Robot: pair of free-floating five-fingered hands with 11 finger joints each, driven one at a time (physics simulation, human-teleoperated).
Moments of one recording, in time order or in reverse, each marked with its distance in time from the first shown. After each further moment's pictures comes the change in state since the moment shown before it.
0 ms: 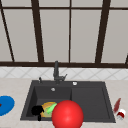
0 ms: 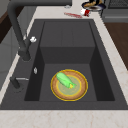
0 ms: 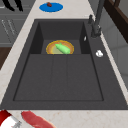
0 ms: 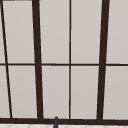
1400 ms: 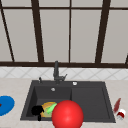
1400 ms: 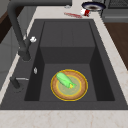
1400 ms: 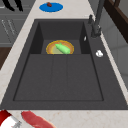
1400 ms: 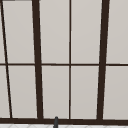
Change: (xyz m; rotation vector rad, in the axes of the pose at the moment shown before) left hand 0.000 0.000 0.000 0.000 0.000 0.000; right hand 0.097 -0.067 0.072 -0.121 0.049 0.053
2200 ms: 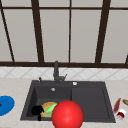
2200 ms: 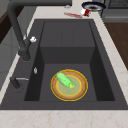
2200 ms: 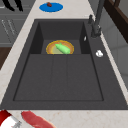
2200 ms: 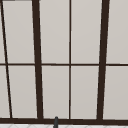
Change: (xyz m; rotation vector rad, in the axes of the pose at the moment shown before) left hand 0.000 0.000 0.000 0.000 0.000 0.000; right hand 0.040 -0.026 0.052 -0.007 -0.097 0.006
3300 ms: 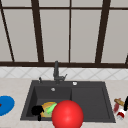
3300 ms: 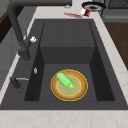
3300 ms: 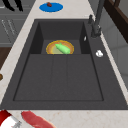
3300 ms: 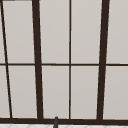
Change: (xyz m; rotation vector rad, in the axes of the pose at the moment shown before) left hand 0.000 0.000 0.000 0.000 0.000 0.000; right hand 0.044 0.005 0.051 -0.002 -0.083 0.015
